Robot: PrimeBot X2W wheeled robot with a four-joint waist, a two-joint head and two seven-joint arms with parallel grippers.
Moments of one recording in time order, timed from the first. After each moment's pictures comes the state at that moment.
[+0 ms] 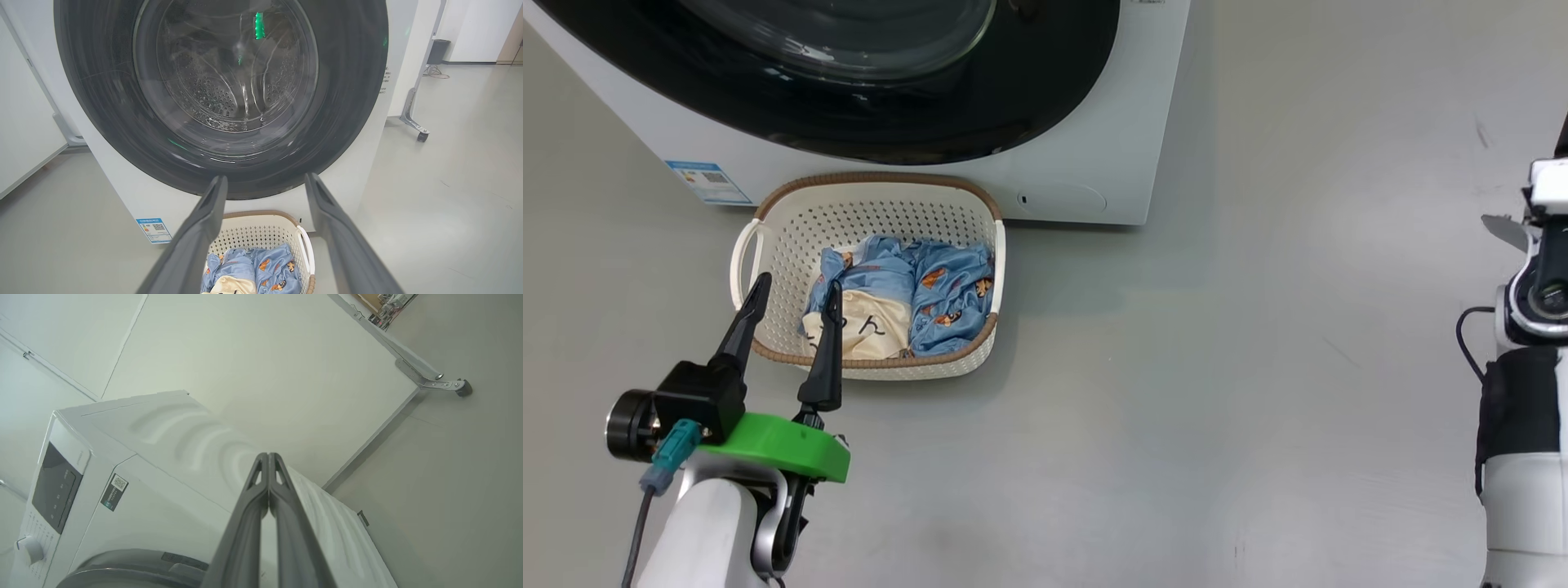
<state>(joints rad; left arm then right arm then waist) -0.20 0.11 -0.17 0.19 -0.29 -0.12 -0.25 -0.57 -0.06 -0.16 0.27 0.90 0.10 -0.15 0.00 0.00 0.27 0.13</state>
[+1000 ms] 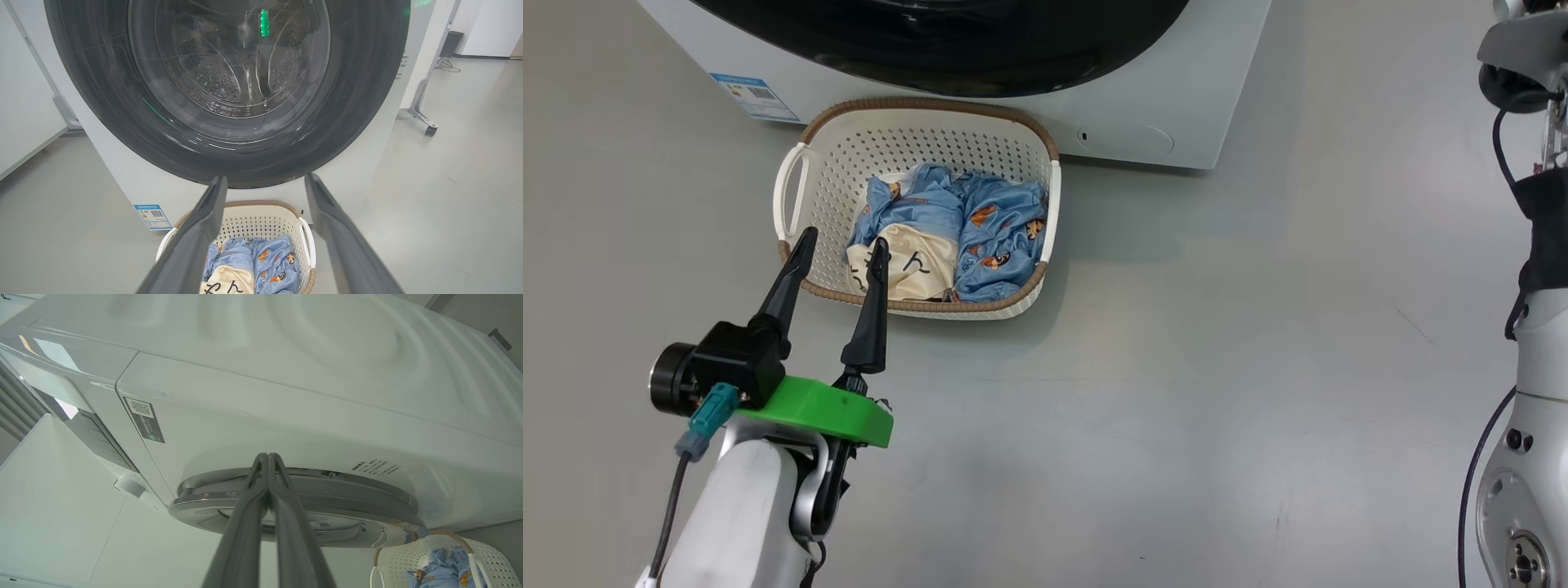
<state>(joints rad) -0.28 0.07 -0.22 0.19 -0.30 -0.12 -0.25 -0.94 -0.07 -0.10 0.33 1.29 -0.12 0.40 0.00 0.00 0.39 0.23</state>
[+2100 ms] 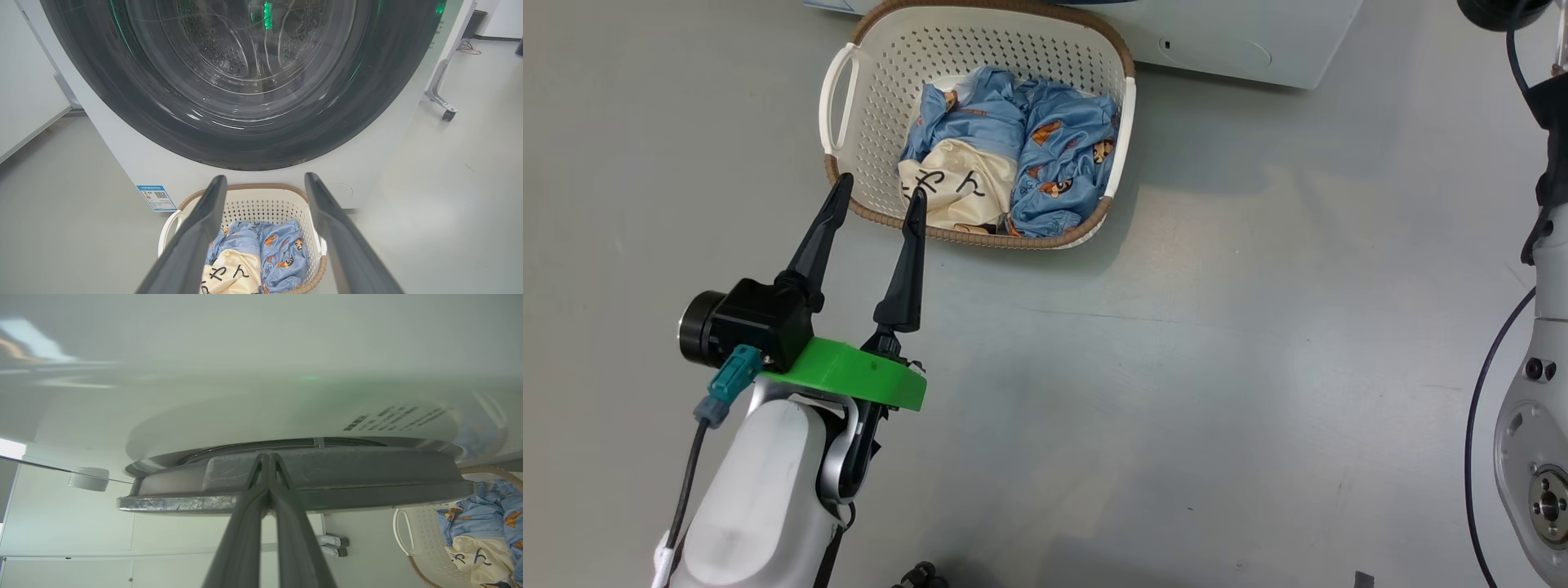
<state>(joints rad) -0.37 0.03 -0.27 0.16 -0.32 -0.12 -0.25 -1.14 -0.07 -0.06 0.49 1.37 -0.13 0.53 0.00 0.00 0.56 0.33</state>
